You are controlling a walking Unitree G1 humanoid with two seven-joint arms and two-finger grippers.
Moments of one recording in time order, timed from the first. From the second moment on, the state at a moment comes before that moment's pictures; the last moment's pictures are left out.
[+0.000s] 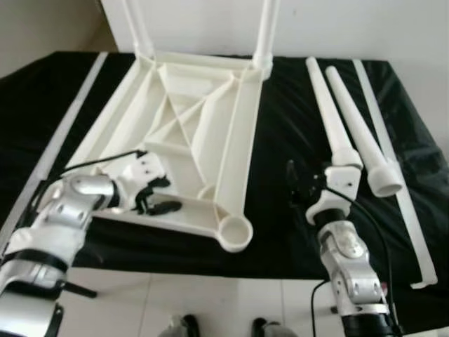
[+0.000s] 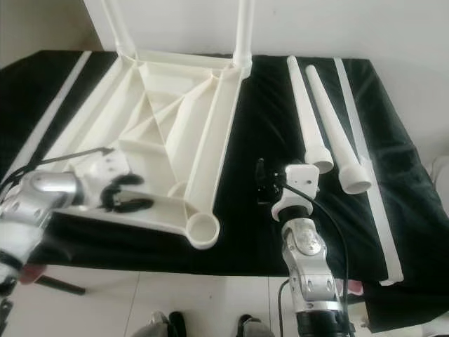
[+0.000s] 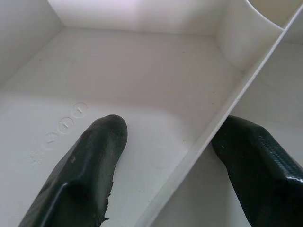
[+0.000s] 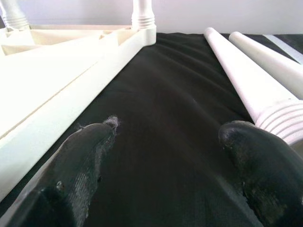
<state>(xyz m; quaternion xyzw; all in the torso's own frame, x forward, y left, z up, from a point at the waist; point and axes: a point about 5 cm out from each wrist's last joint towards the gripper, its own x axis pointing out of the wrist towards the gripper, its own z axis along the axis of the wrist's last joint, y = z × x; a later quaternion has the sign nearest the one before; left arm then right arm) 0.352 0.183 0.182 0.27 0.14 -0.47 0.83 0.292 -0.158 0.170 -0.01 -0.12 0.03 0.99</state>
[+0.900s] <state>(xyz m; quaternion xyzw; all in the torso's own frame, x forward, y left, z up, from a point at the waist) 0.351 0.182 0.190 0.22 0.11 -0.45 0.86 0.296 -0.154 0.169 -0.01 -0.12 0.04 0.99</state>
